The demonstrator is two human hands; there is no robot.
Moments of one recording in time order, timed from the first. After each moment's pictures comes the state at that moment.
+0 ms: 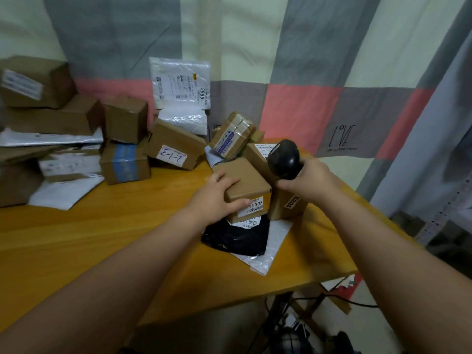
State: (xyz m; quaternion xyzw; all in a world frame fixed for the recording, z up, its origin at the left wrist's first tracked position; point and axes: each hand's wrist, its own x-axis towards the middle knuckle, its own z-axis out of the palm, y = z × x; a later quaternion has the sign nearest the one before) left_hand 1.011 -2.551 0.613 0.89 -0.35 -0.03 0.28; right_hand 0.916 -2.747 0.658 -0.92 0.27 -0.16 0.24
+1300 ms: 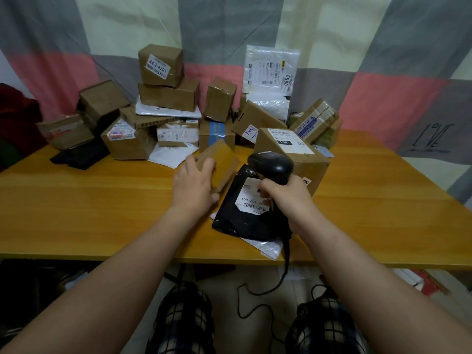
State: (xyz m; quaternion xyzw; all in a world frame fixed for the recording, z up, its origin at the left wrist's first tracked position) left_hand 0.992 -2.350 0.600 0.97 -0.14 0.17 0.13; right_hand 0.902 -2.519 0.636 -0.75 0.14 -0.09 0.64
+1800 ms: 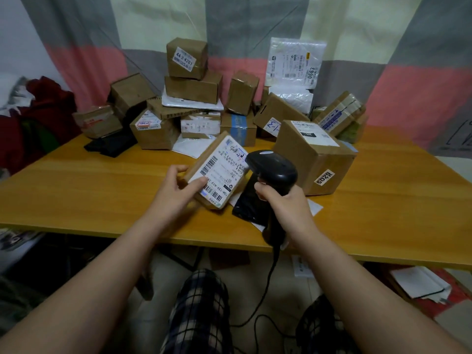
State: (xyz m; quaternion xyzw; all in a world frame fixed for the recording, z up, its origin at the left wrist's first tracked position) left_hand 0.954 -2.267 0.587 0.81 -0.04 0.02 0.59; right_hand 0.890 -2.481 0.600 -0.72 0.05 -0.11 0.69
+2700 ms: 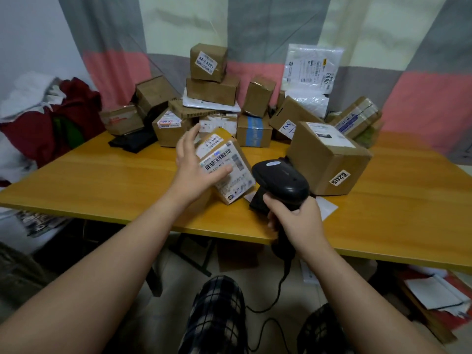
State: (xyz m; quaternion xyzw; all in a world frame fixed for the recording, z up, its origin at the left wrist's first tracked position) left_hand 0.960 -2.265 0.605 0.83 -0.14 0.20 0.50; right_hand 0.861 -2.464 0.584 -0.76 -0.03 -0.16 0.63
